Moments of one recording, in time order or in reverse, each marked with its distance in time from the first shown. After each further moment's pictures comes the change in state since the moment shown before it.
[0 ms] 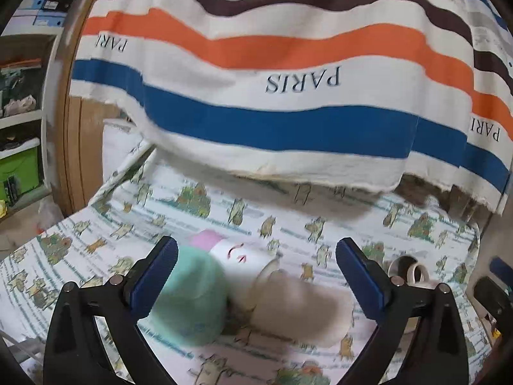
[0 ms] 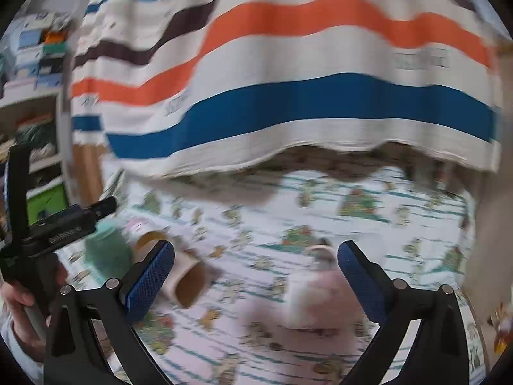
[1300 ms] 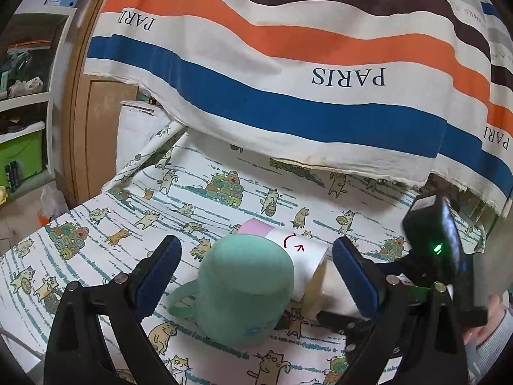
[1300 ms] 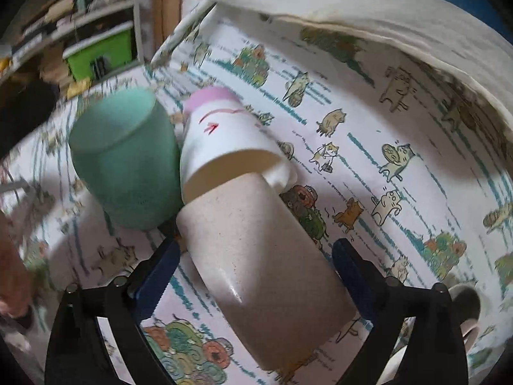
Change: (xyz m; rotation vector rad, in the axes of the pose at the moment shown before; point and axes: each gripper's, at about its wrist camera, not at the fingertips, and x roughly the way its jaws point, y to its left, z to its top) left arm 0.006 0.059 -0.008 -0.041 0.018 0.016; right arm 0.202 0.138 -0.017 -0.431 0.563 0.295
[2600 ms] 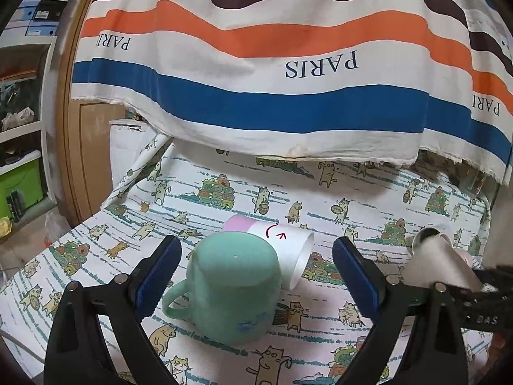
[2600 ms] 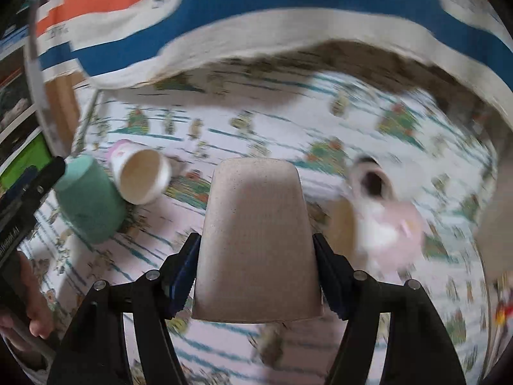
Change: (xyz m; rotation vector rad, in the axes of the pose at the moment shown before) left arm -0.004 -0.020 -0.008 0.124 -0.017 0.009; right arm -0.109 -0.039 -0.106 0.589 -0.147 -0.276
